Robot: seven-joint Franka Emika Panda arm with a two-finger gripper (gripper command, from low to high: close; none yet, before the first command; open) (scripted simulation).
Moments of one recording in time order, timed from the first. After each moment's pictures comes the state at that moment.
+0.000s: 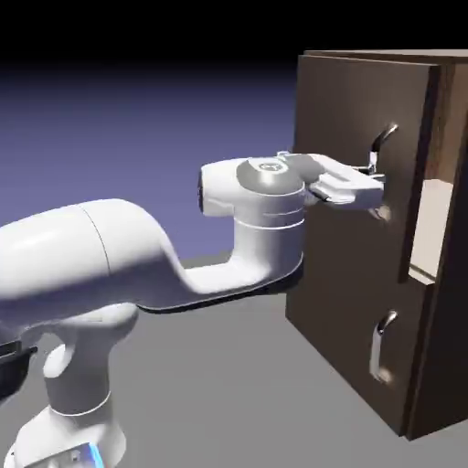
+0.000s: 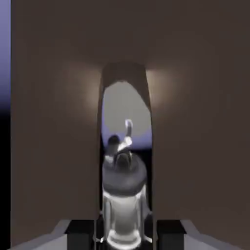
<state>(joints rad) 0.80 -1.19 -0.97 -2.53 -2.46 2.66 -0.77</state>
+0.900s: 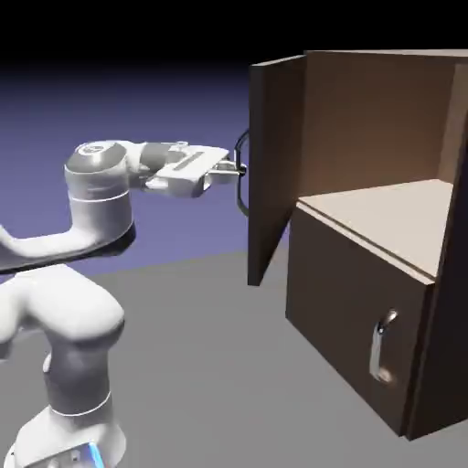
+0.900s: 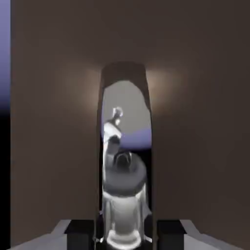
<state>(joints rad) 0.43 -1.49 0.00 -3.02 -1.55 2.03 -0.83</state>
